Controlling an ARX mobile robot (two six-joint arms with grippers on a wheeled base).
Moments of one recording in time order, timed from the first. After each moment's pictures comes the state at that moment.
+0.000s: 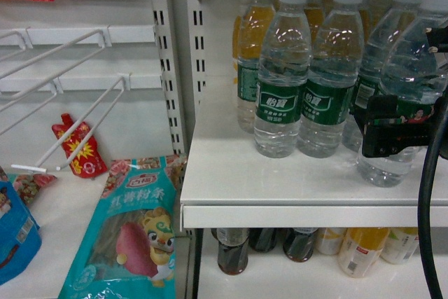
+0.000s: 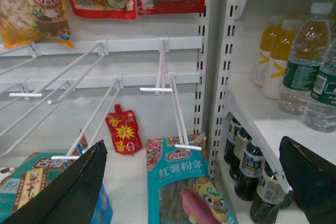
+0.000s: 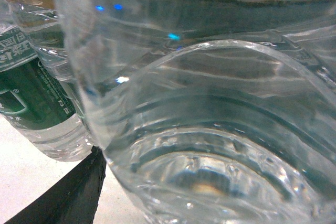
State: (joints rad) left arm 0.00 0.01 0.01 0.00 0.00 0.00; right arm 0.14 1.86 0.68 0.86 -0.05 0.06
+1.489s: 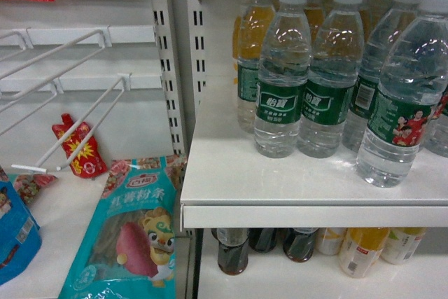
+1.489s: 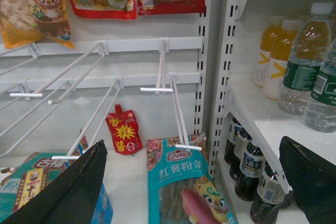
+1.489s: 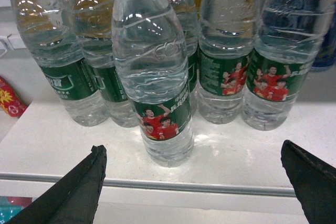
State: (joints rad) left arm 0.00 0.01 0.01 0.00 0.00 0.00; right arm 0.03 1.24 0.36 0.61 -0.12 0.05
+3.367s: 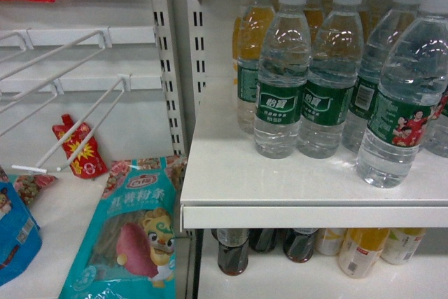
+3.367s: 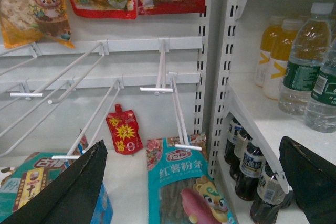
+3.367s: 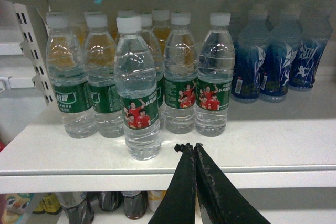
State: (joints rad) left arm 0.00 0.01 0.01 0.00 0.00 0.00; right arm 0.00 0.00 0.01 0.00 0.00 0.00
